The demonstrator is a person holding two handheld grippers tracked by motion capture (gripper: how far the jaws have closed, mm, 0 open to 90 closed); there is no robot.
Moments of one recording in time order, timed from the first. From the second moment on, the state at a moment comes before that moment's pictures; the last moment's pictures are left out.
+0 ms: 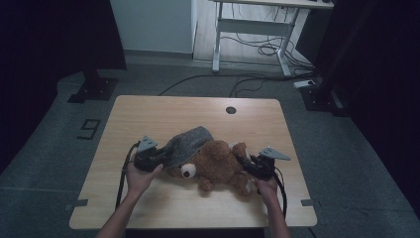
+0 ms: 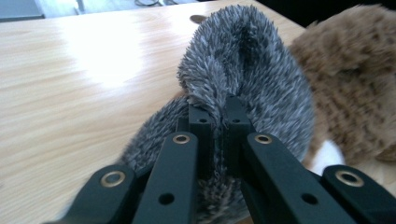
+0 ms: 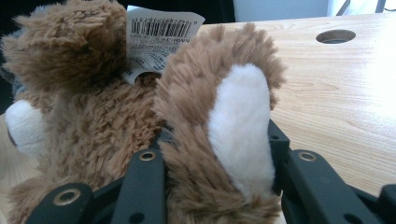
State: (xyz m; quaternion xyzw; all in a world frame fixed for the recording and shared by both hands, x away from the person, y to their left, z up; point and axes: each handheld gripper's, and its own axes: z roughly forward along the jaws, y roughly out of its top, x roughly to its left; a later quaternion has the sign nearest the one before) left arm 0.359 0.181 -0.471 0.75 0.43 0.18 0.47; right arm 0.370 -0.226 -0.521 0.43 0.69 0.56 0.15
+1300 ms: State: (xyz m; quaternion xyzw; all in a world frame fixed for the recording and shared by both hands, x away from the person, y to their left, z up) left arm 0.370 -0.023 -0.443 0.85 0.28 0.10 0.44; right arm 0.368 -0.227 -0.520 0.42 0.69 0.57 0.16
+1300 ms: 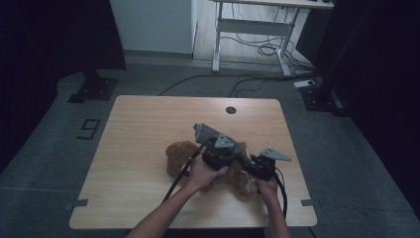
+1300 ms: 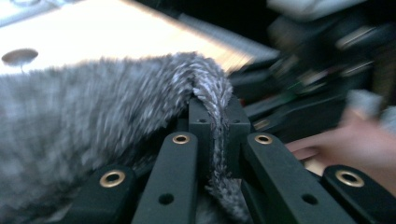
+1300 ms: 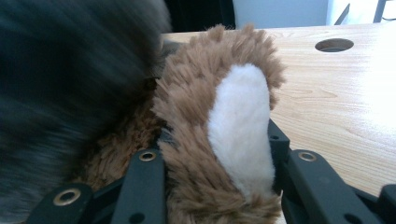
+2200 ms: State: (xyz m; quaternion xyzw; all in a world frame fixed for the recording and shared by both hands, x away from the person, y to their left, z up) left arm 0.382 0.115 -0.440 0.79 0.40 0.15 0.44; right arm 0.368 -0.228 -0.521 0.42 0.69 0.57 0.16
